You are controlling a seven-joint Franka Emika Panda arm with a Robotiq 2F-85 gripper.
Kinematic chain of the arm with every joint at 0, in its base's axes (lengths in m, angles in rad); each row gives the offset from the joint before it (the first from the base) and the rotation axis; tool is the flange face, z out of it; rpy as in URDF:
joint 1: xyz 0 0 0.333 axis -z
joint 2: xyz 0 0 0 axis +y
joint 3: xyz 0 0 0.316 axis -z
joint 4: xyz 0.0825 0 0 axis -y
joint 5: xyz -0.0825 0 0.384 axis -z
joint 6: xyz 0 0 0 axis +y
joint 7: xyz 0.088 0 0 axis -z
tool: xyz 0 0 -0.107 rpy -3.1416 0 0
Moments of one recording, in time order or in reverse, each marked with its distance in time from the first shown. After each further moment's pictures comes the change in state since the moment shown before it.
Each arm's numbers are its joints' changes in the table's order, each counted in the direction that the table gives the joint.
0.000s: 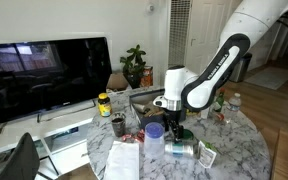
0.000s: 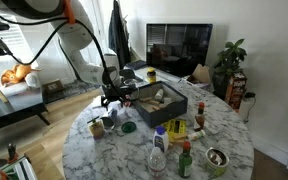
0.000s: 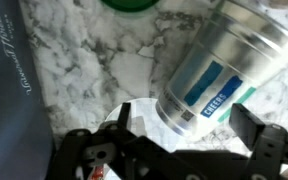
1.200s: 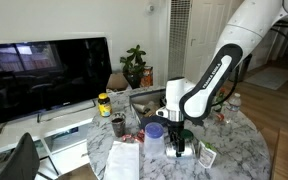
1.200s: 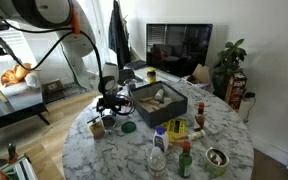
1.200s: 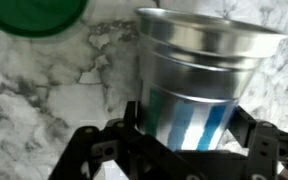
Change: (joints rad) arm -0.040 0.076 0.014 -0.013 -0.146 -0.013 0.085
